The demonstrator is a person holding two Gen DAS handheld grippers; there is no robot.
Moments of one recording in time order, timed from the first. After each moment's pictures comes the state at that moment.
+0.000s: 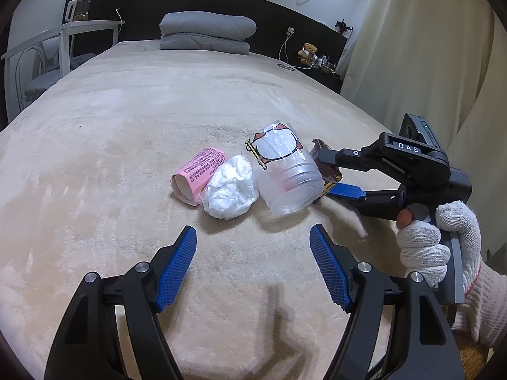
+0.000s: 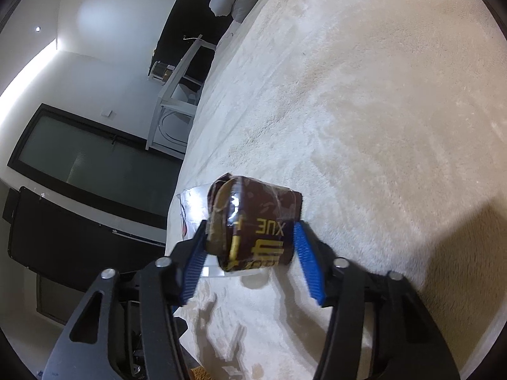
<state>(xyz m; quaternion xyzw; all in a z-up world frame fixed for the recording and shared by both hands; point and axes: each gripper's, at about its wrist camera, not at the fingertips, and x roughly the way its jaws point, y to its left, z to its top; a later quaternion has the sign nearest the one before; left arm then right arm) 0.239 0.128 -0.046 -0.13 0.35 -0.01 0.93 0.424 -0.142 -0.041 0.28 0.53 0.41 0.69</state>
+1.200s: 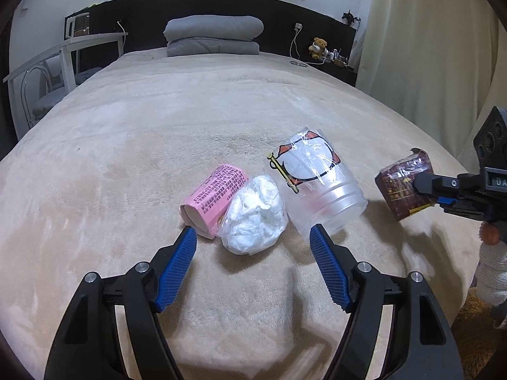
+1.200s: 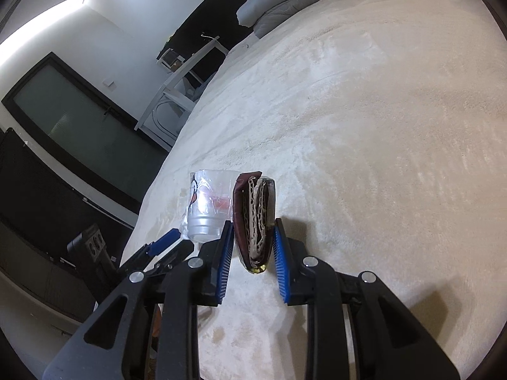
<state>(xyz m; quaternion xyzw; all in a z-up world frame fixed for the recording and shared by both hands) 0.284 0.131 -0.056 -0.08 0.35 0.02 0.93 0.379 -0.181 0.012 0.16 0.47 0.41 0.77</state>
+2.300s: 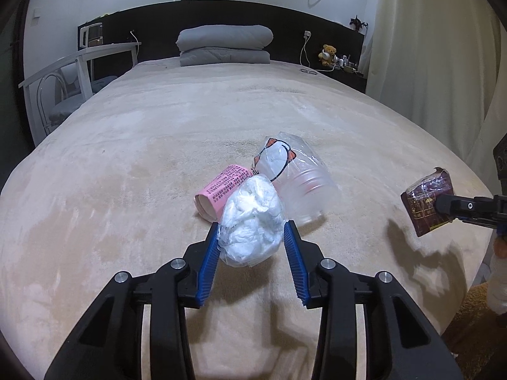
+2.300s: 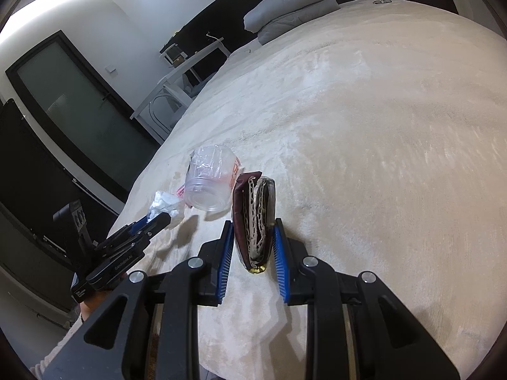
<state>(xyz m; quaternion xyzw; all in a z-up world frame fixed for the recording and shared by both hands) 0.246 0.113 -0.041 -0.07 0.33 0.06 0.94 0.353 -0.204 0.017 0.11 0.45 0.40 0.79</state>
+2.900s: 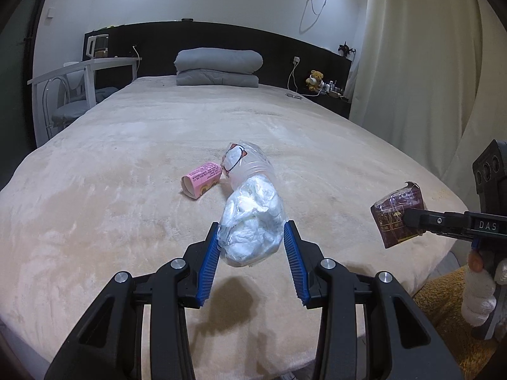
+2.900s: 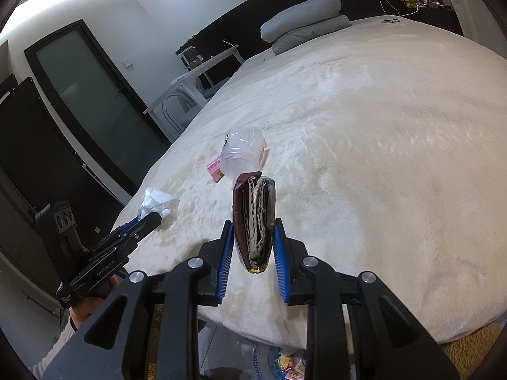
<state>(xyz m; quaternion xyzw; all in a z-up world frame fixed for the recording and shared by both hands) 0.153 0.066 -0.011 -0.10 0.28 0.04 0.96 0.273 -0.234 0.040 0.09 0.41 0.42 0.81</state>
